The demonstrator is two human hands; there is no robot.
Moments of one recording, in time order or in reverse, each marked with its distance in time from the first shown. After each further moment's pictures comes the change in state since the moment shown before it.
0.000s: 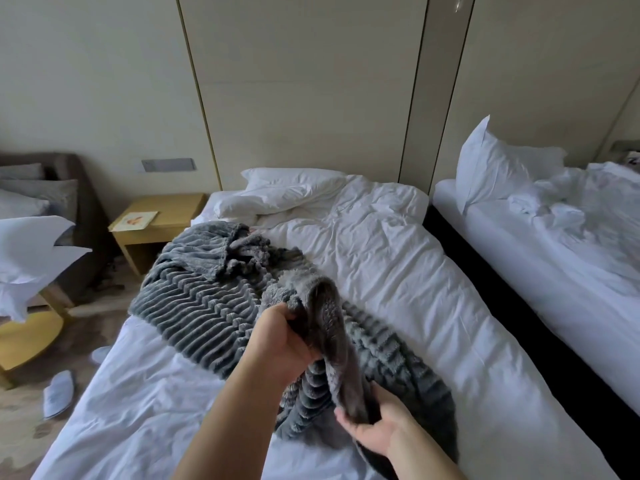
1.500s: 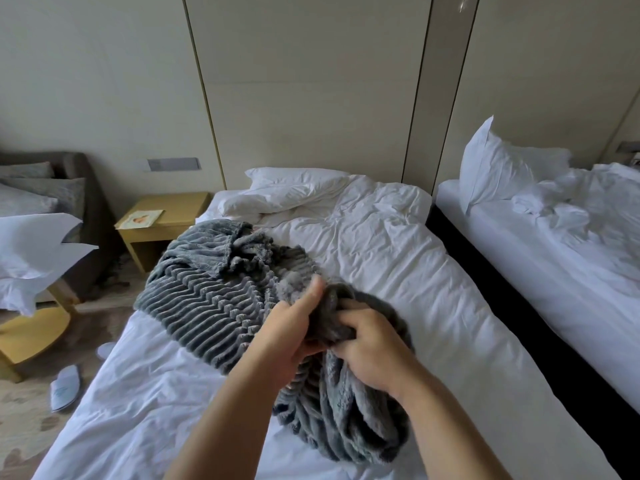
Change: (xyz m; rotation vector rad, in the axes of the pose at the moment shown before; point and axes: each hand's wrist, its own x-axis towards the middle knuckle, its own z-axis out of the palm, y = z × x) left_hand -0.023 -0.009 0.000 0.590 -0.039 0.253; right_hand -0.121 -0.010 0.060 -1.303 -0.399 -1.280
